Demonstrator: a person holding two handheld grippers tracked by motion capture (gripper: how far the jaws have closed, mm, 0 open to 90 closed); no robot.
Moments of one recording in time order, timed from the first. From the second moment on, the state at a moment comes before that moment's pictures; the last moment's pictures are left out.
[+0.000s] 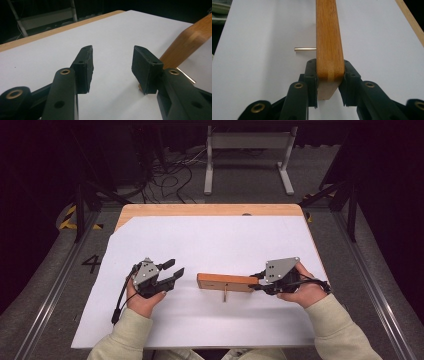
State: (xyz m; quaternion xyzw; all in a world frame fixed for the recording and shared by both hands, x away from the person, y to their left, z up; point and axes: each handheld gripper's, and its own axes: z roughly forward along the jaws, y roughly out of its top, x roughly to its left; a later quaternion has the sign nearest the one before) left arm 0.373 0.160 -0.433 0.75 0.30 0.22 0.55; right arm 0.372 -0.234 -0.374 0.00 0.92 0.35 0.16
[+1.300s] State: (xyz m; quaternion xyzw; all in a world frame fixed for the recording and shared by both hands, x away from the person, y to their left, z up) left arm 0.373 0.174 -0.436 0.76 0.32 0.22 0.52; right arm 0.346 -0.240 -0.425 0.21 0.91 0.34 0.12
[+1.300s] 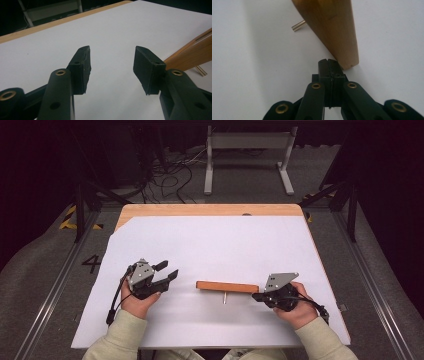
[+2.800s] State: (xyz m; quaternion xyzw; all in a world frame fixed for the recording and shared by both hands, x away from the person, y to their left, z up) left arm 0.369 0.175 -0.443 0.78 0.33 0.20 0.50; right arm 0.459 -0.200 -0.421 0.33 0.87 0.36 0.12
